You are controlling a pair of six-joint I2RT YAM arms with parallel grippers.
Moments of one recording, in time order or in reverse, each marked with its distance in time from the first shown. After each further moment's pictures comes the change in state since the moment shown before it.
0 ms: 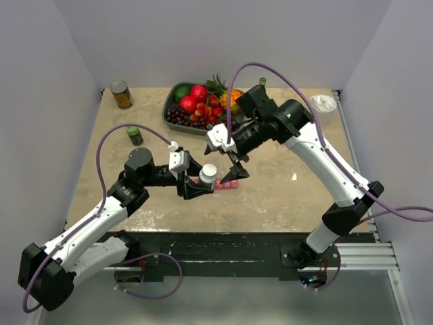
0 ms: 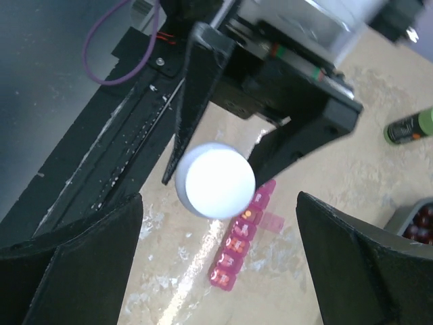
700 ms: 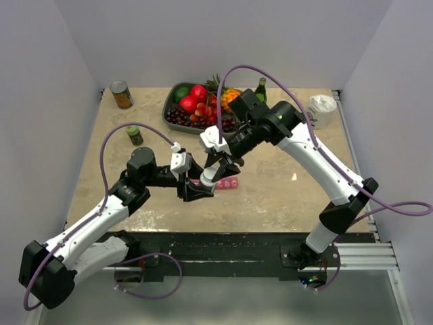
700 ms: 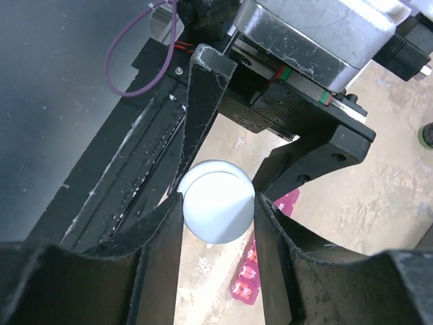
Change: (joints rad) left arm 0.000 0.028 0.003 -0.017 0.068 -0.002; right arm 0.056 0.028 -0.002 -0.012 -0.021 0.042
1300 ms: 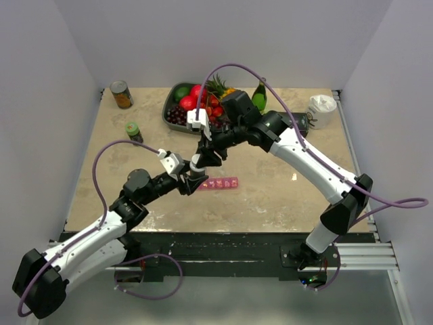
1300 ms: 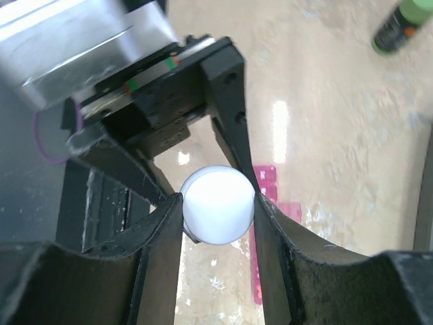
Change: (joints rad) left arm -0.068 -0.153 -0.243 0.239 -0.615 -0.061; right arm 0.011 -0.008 -0.185 0.478 0.219 0.570
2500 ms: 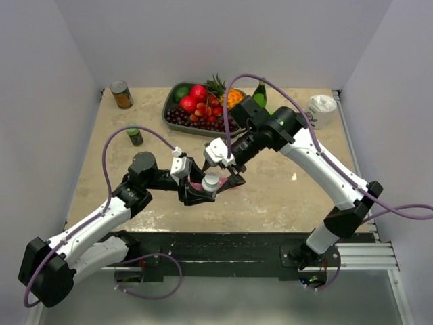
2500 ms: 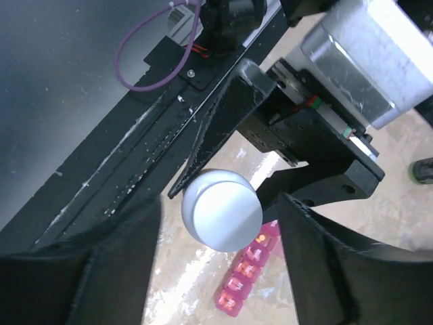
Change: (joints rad) left arm 0.042 0.157 0.180 -0.117 0.645 0.011; right arm 0.013 -0.049 0.119 -0.488 -0.245 -0.718
